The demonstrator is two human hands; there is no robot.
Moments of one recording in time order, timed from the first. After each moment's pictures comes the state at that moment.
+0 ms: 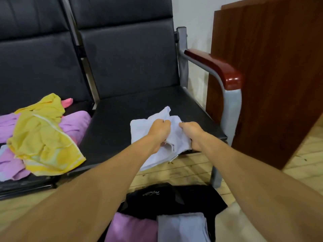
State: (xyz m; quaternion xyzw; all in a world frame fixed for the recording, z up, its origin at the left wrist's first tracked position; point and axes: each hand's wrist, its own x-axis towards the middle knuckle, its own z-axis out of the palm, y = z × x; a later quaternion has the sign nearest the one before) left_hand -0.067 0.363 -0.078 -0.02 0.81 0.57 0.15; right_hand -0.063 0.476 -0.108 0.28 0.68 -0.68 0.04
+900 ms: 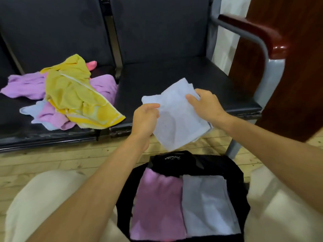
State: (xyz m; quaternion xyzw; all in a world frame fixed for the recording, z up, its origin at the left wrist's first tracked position) left_hand -0.019 0.210 -0.105 -0.05 0.74 0.67 0.03; right_hand -0.030 0.387 -0.102 0.09 0.90 -0.41 -0.10
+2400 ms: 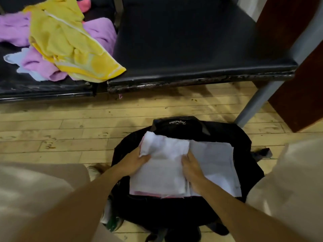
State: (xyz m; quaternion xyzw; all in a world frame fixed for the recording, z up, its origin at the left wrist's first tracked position) left_hand 0.058 0.099 -0.316 0.04 0.83 0.45 0.34; right_hand 0.114 0.305 -0.332 0.28 0.72 -0.61 0.16
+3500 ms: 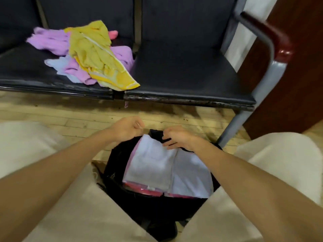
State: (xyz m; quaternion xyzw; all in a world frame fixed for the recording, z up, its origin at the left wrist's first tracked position) left_hand 0.058 0.102 -0.164 0.10 0.90 0.38 0.18; right_hand 0.069 0.308 -0.181 0.13 0.79 -0.53 0.28
